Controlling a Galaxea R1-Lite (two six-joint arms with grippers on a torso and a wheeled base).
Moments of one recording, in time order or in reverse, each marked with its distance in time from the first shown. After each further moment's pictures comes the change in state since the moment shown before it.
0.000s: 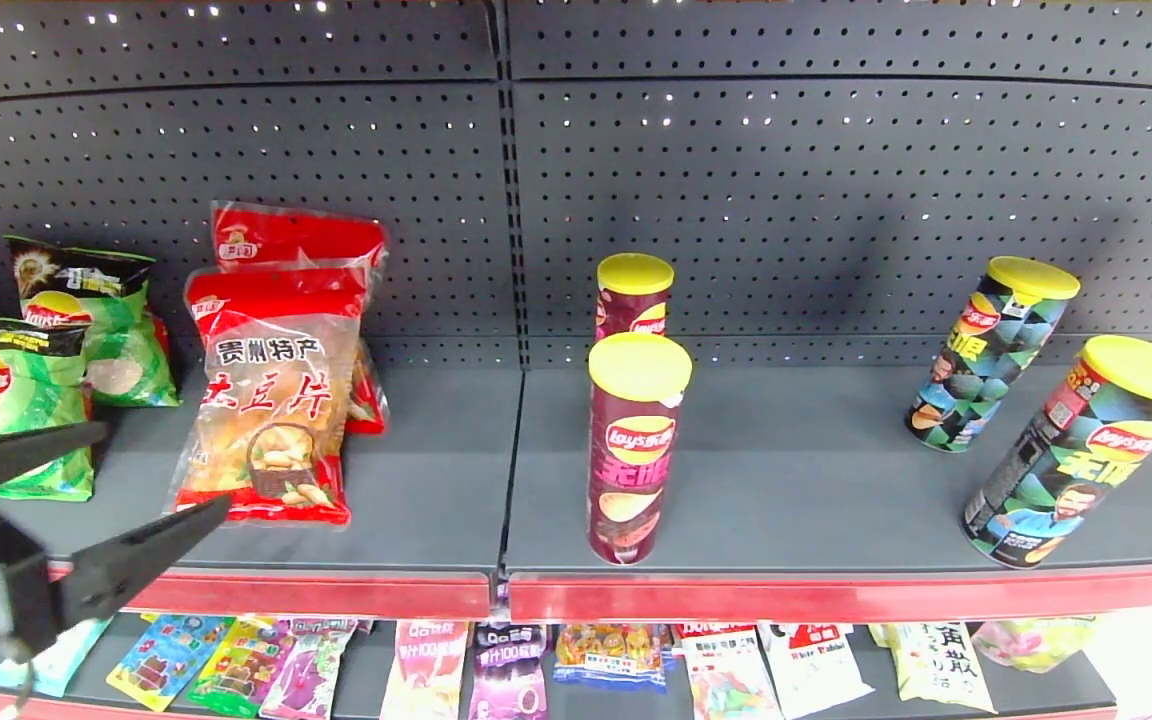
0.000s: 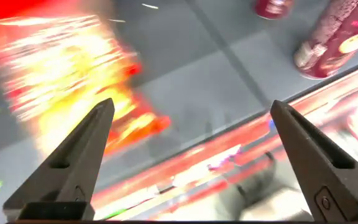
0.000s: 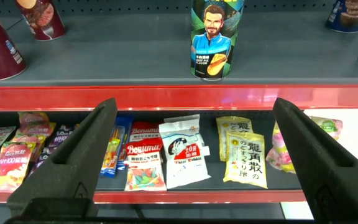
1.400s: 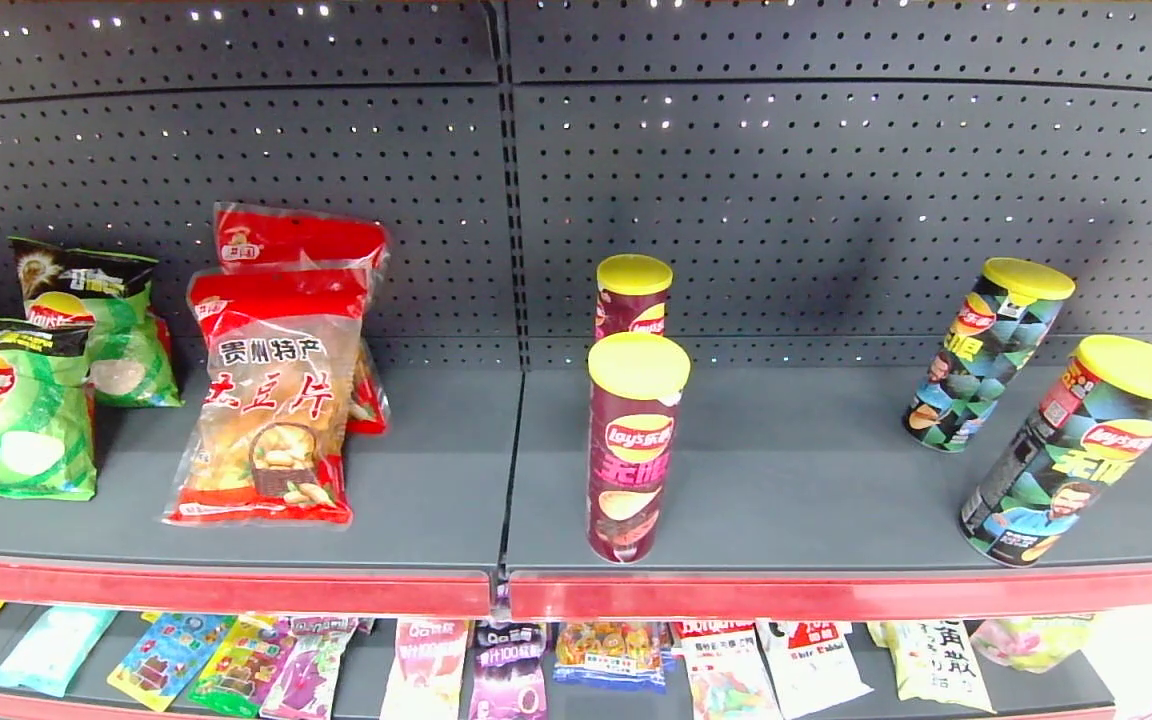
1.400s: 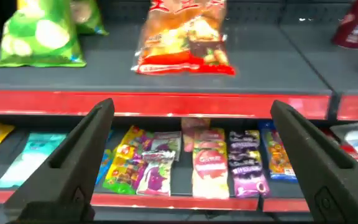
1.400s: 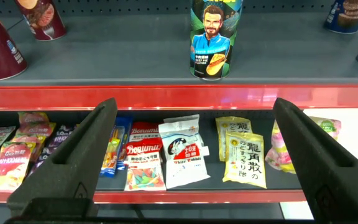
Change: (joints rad) left arm 0.116 -0.829 0.597 -0.041 0.128 -0.166; right arm 0.000 0.000 0.000 0.000 0.000 -0.003
